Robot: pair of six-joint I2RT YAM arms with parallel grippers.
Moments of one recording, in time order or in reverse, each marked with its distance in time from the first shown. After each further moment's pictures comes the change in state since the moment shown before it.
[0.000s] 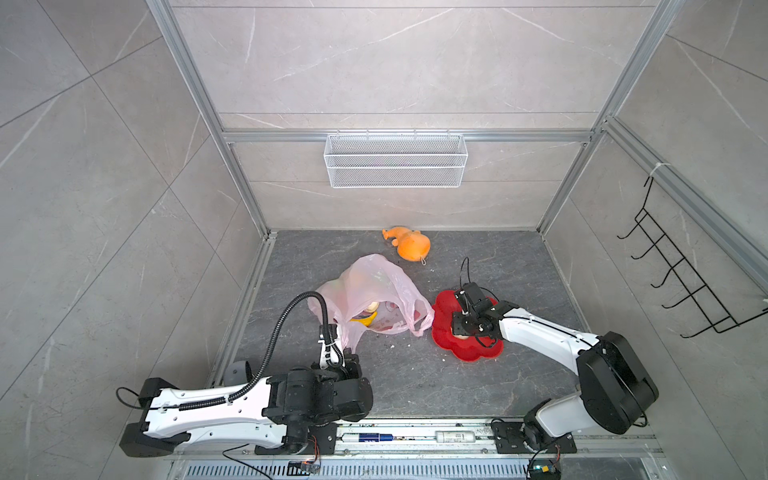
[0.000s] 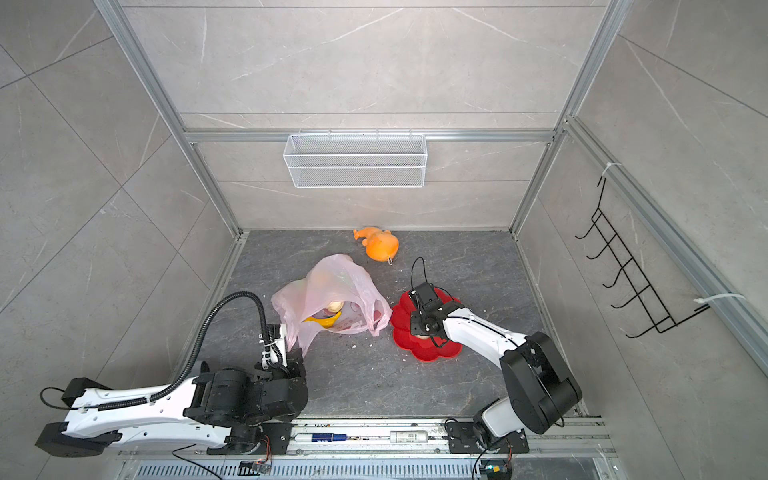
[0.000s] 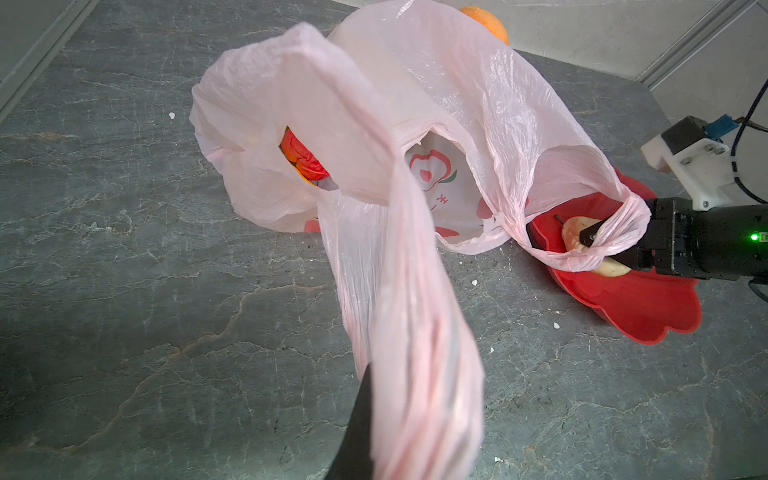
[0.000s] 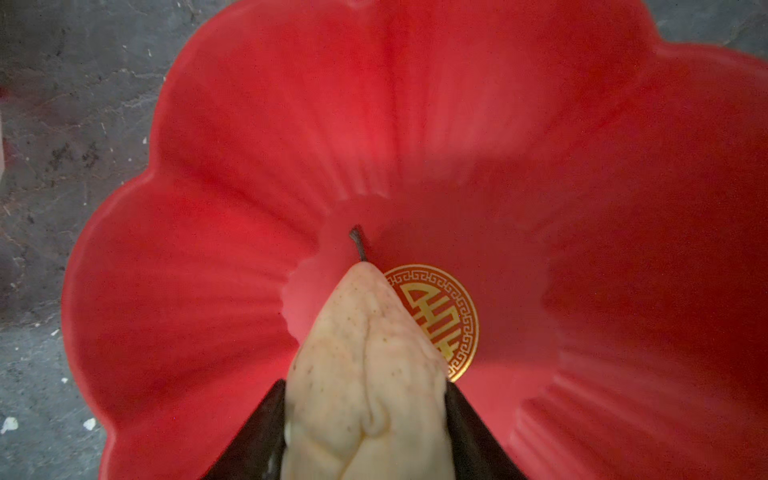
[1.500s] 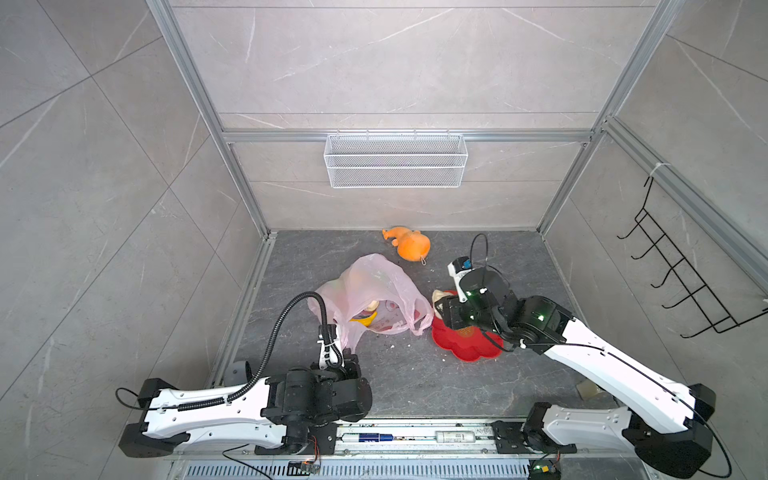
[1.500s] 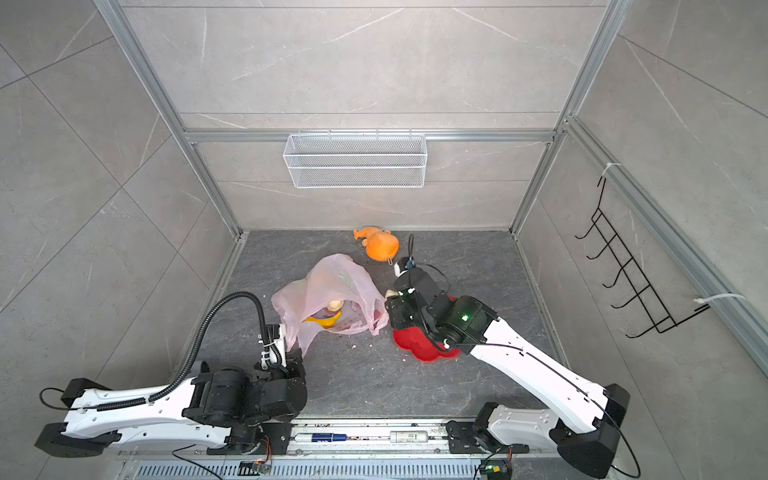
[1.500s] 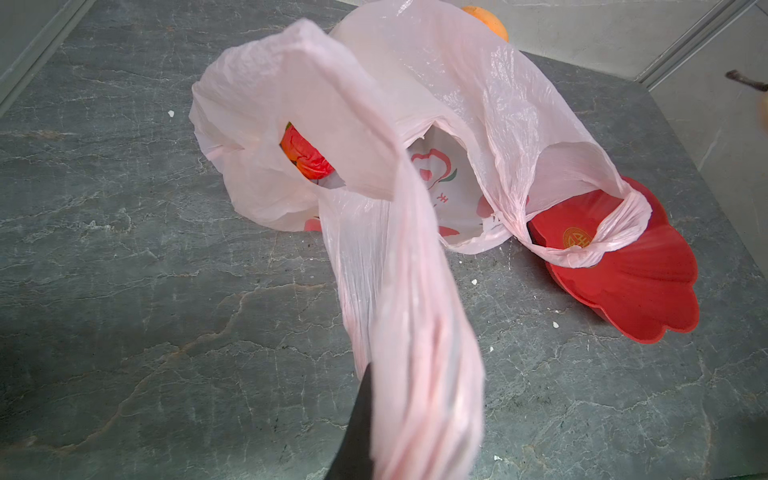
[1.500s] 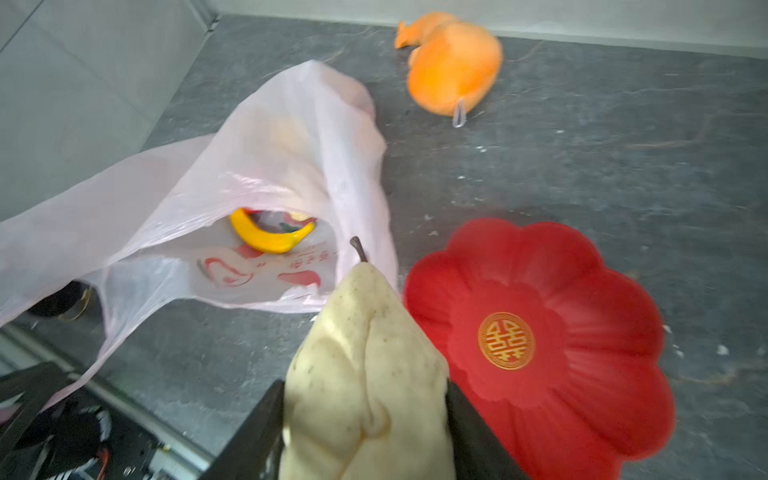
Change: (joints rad) left arm 0.000 -0.008 -0.004 0.000 0.002 -0.001; right arm 0.299 -0.308 0.428 -0.383 0.114 -0.031
